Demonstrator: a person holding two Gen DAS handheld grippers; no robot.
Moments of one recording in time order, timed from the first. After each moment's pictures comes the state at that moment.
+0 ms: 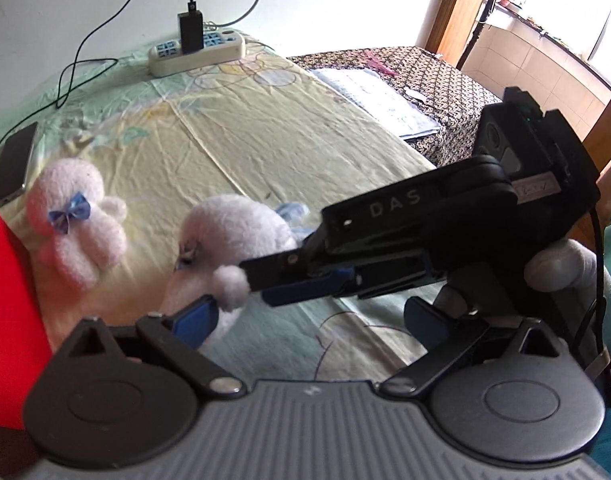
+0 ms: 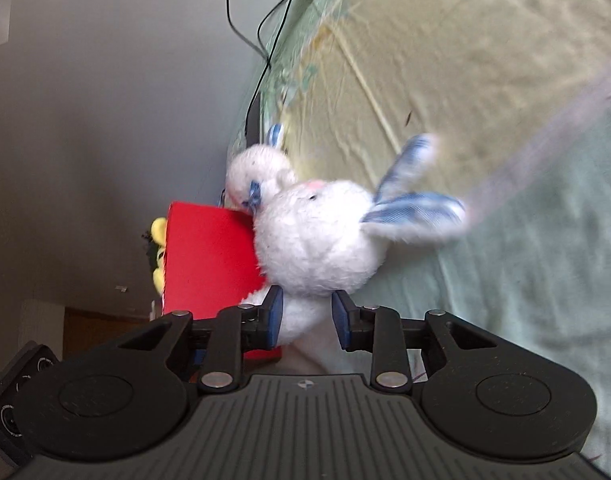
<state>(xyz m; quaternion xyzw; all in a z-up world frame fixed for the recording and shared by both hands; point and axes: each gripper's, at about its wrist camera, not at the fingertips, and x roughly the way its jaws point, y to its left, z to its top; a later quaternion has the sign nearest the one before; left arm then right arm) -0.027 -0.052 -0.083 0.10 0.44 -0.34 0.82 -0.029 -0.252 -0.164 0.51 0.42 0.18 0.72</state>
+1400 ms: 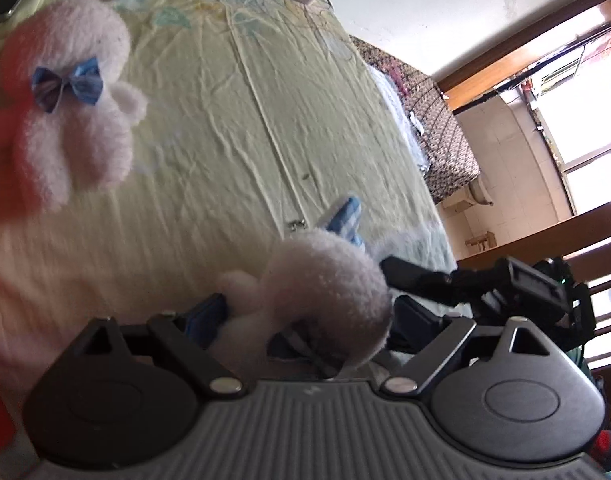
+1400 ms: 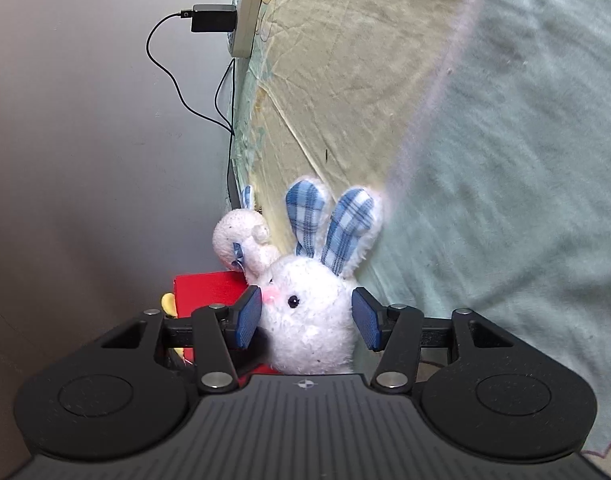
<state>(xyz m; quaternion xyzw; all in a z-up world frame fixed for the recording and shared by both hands) 0.052 -0.007 -0.138 -0.13 0.56 -0.35 0.74 -0.058 -0.278 -0.188 0.63 0.38 0.11 0.67</state>
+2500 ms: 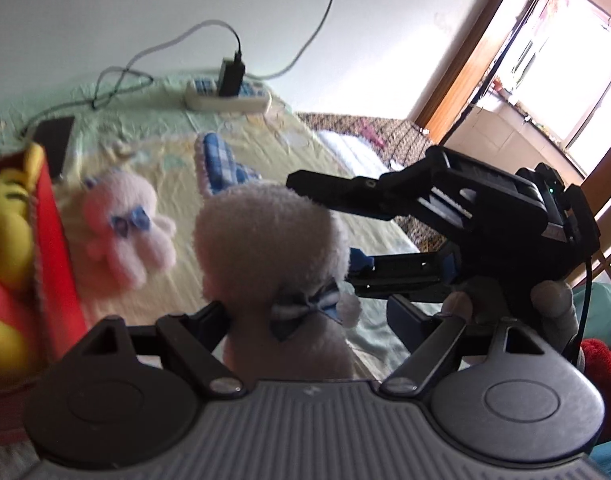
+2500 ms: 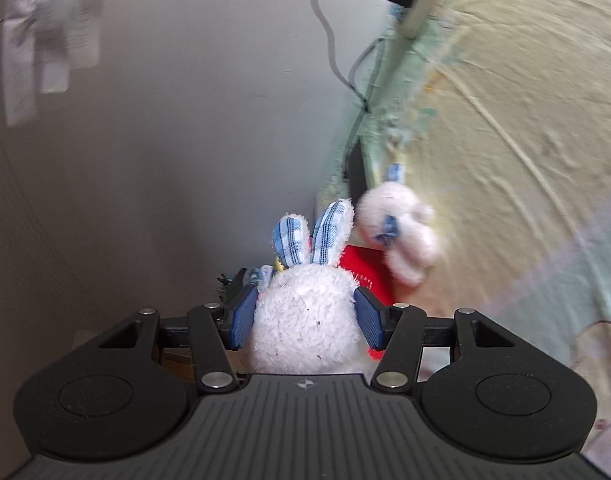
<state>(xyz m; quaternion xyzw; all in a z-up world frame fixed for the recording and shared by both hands) -0.030 0.034 -0.014 -0.03 0.41 -0.36 0.84 -0.037 -0.205 -0.080 0.56 0.30 0.22 0.74</state>
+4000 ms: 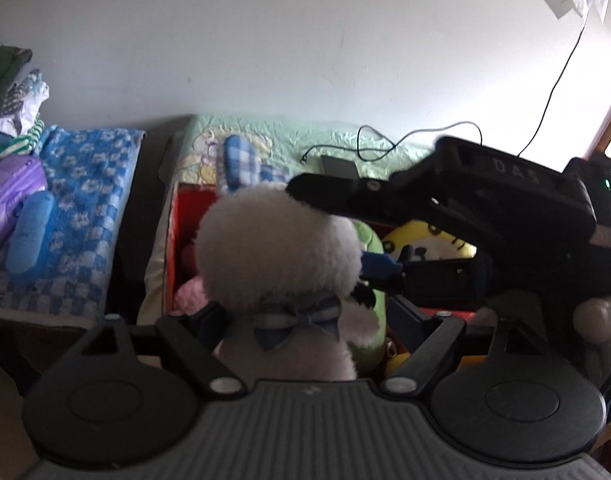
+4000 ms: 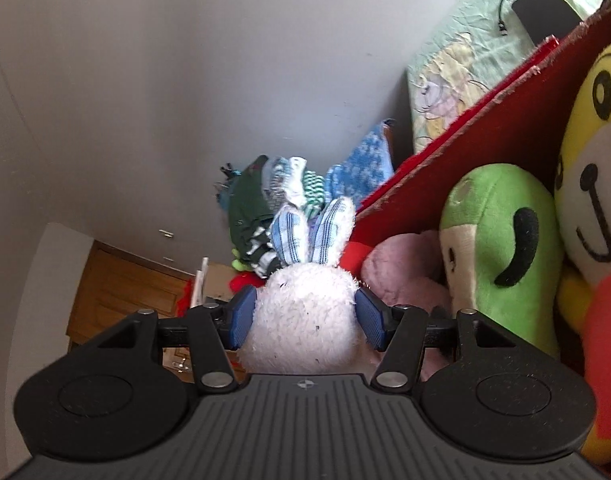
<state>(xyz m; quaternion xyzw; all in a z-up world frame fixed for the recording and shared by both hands) 0.014 0.343 -0.018 -0.08 0.38 -0.17 0.91 0.100 0.111 -0.057 0.45 0.38 0.30 0.75</state>
